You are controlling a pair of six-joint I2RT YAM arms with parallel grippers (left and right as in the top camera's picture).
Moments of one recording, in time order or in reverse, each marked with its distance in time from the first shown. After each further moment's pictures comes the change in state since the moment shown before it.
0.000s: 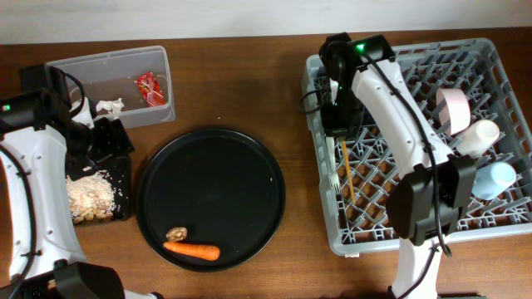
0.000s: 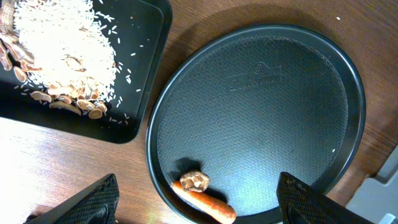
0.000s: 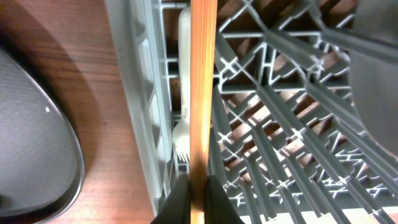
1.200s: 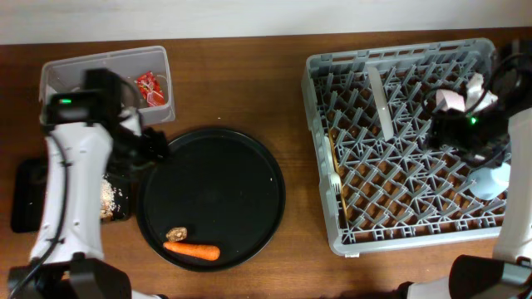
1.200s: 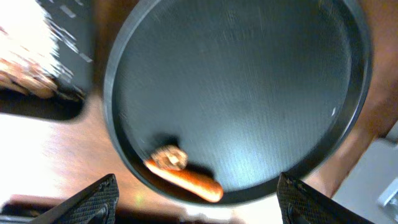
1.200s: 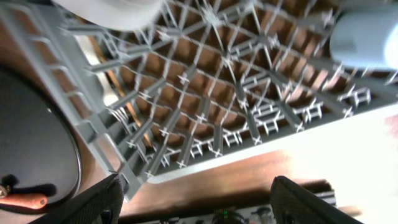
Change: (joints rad) left arm -0.220 0.000 -0.113 -0.011 0.002 -0.103; right arm -0.560 -0.468 -0.174 -0.109 -0.145 -0.159
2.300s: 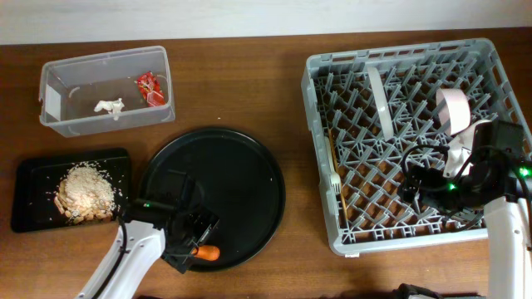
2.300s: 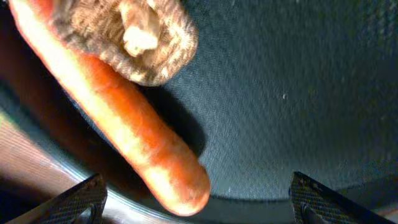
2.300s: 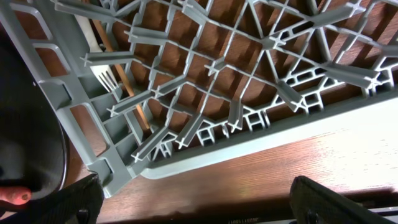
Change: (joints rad) left arm -0.309 -0.399 -0.930 0.555 0.072 -0.876; right arm -0.032 -0.430 -0.647 0.299 -0.095 -0.009
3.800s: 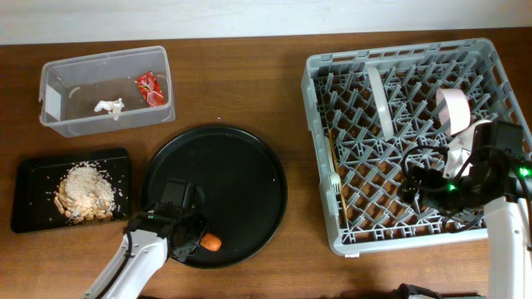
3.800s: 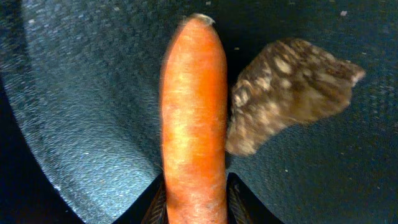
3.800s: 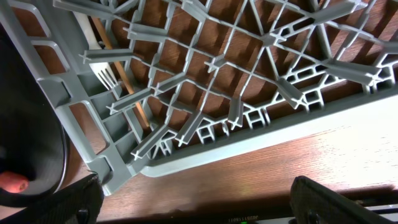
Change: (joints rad) left arm 0.000 -0.001 -0.126 0.261 -0.130 -0.019; right arm 0.000 0.000 0.000 -0.009 0.000 0.000
